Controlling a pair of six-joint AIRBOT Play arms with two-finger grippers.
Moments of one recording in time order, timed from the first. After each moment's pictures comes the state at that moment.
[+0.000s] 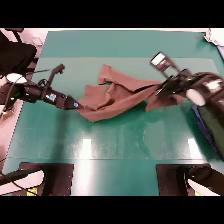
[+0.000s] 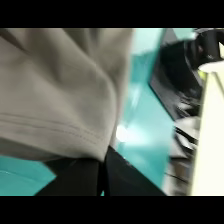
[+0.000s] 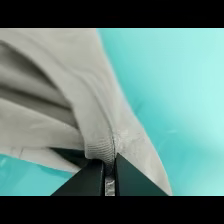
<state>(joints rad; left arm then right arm) 0.06 -1.25 1.03 0.50 -1.52 -0.67 0.48 -0.99 1.13 -1.99 1.03 1.49</state>
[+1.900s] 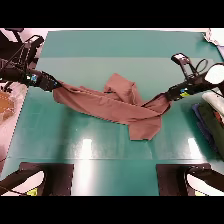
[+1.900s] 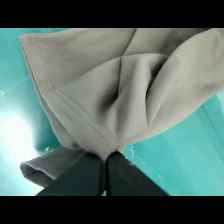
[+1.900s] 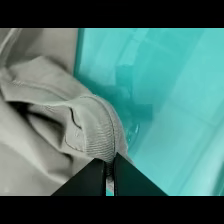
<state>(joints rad) 0.03 -1.10 1.28 1.05 -1.28 -1.01 0.15 -1.16 1.18 -1.44 1.22 1.36</state>
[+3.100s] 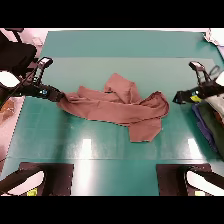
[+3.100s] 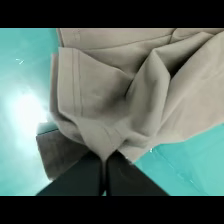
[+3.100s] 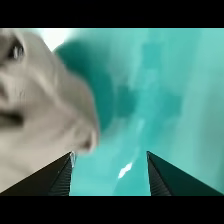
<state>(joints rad) 0.03 -1.10 1.02 1.12 -1.04 -0.99 -0.14 -1.13 1.02 -1.30 1.23 1.32</state>
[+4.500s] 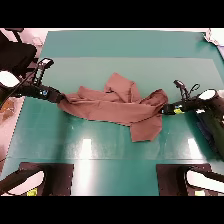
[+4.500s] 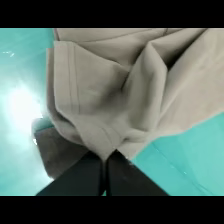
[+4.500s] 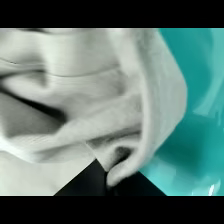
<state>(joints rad) 0.03 -1.10 1.04 1.11 -1.11 -0.99 -0.14 -1.27 0.81 -0.90 1.05 0.99</state>
